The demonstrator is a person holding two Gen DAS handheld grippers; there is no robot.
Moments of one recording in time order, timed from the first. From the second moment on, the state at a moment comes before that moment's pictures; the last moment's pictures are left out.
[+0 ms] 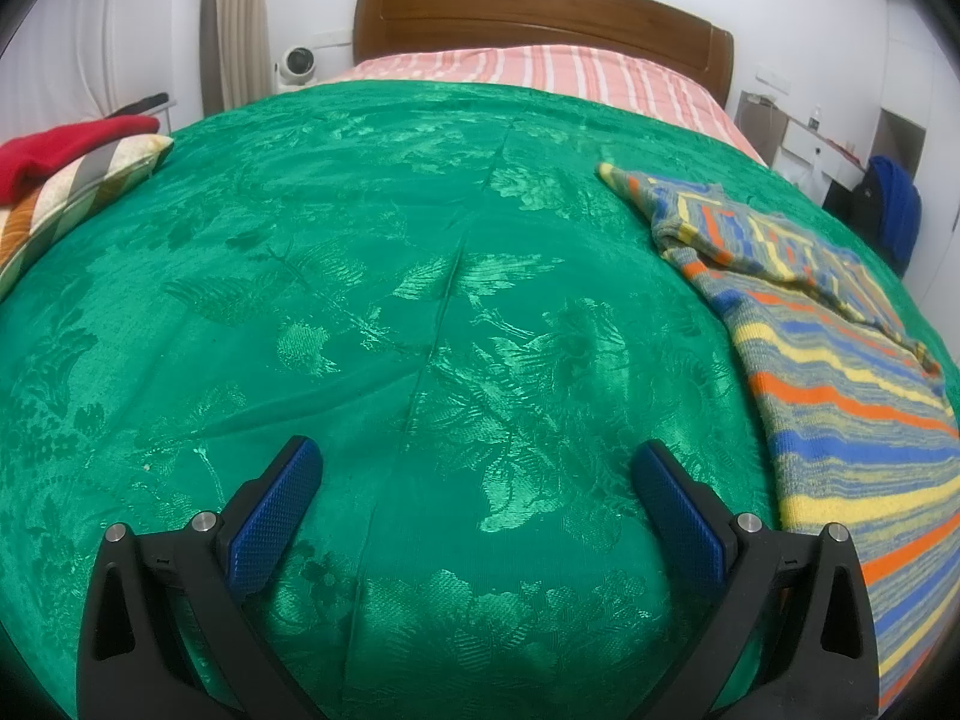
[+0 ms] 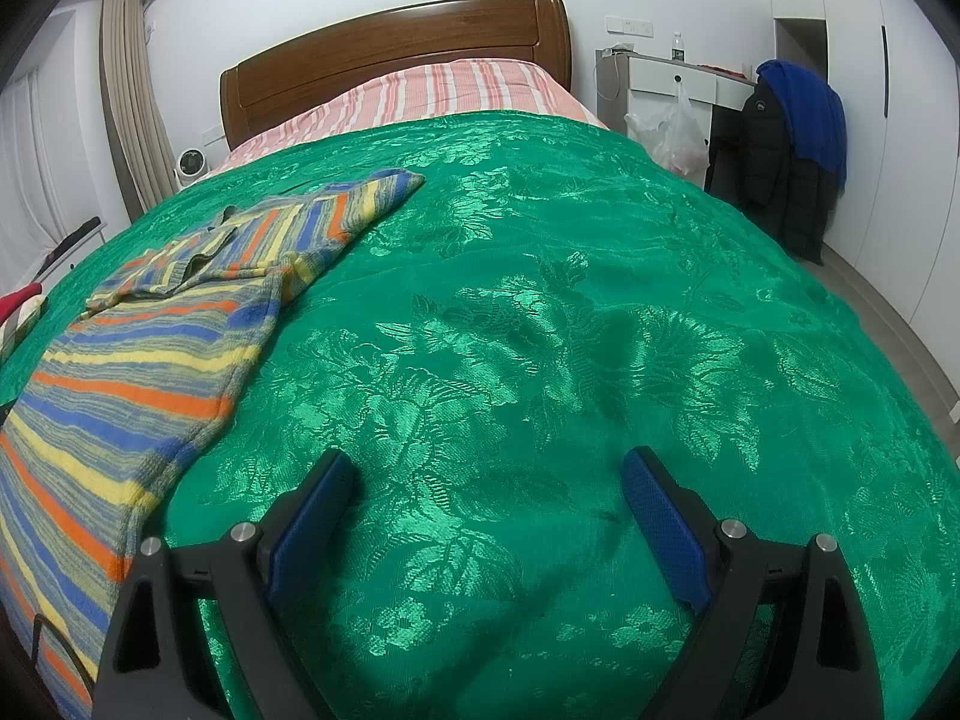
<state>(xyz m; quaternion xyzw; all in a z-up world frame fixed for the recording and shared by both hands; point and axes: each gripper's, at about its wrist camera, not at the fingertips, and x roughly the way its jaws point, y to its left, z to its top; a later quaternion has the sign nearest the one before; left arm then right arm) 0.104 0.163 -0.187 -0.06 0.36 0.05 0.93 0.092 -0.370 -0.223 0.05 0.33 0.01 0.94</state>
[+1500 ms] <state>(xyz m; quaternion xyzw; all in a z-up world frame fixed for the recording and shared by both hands) 0.121 0.120 -0.073 -0.20 0.46 -0.21 0.84 0.092 -0.346 -0.124 0.21 0.46 0.23 0.83</state>
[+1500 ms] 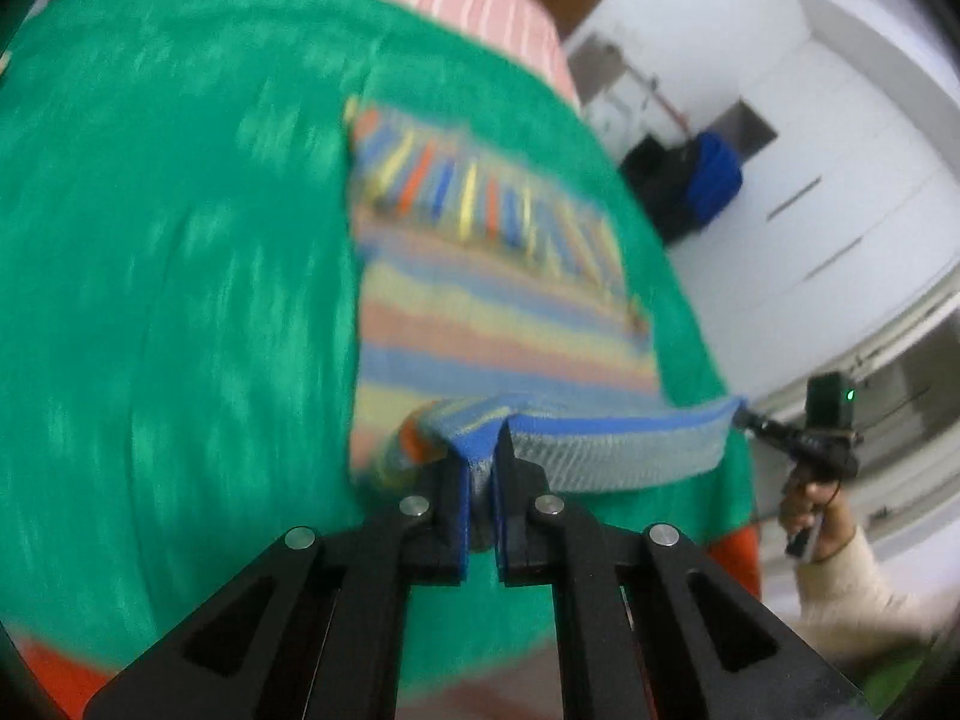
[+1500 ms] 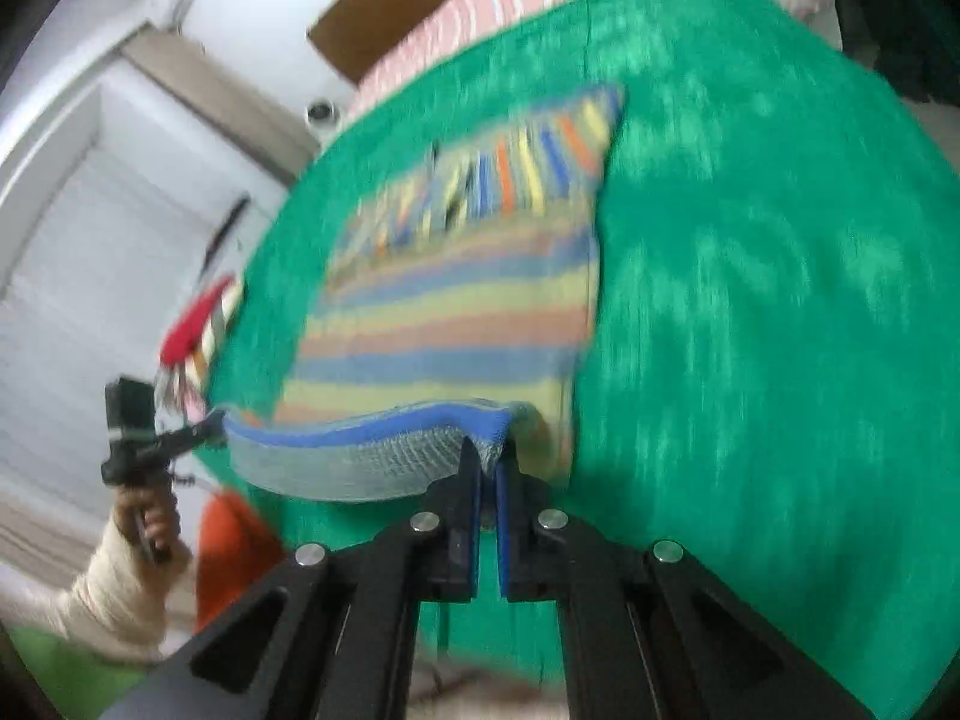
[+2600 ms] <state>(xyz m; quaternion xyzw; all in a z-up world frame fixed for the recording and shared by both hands) 0.259 0.083 -0.152 -0.04 0.49 -0.10 0.86 0.455 -0.175 -0.156 0.09 0.56 0.24 0.79</state>
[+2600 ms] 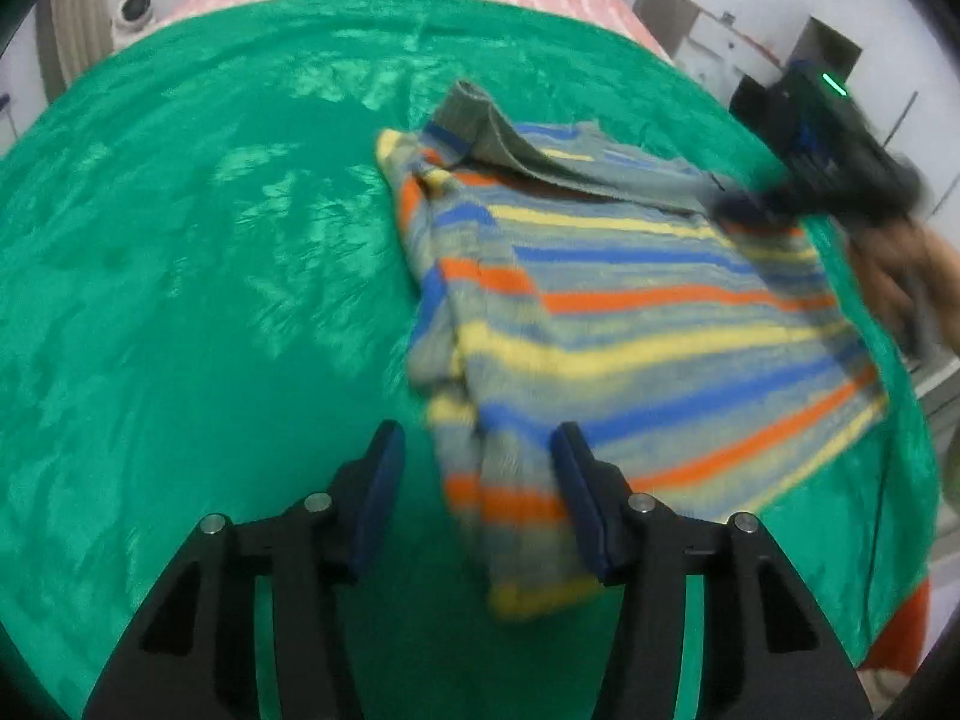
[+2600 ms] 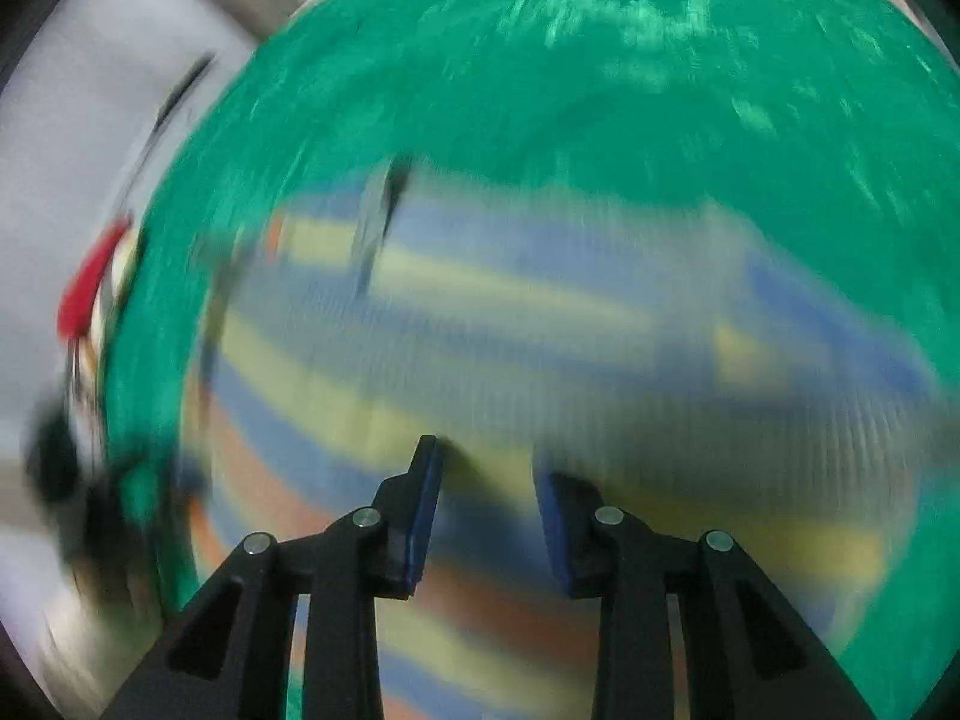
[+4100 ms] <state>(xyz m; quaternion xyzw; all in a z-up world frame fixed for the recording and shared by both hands) 0.163 0.078 -0.134 -0.04 0.40 -0.07 0.91 0.205 -0.304 -0.190 0.04 0.51 0.20 0.83</state>
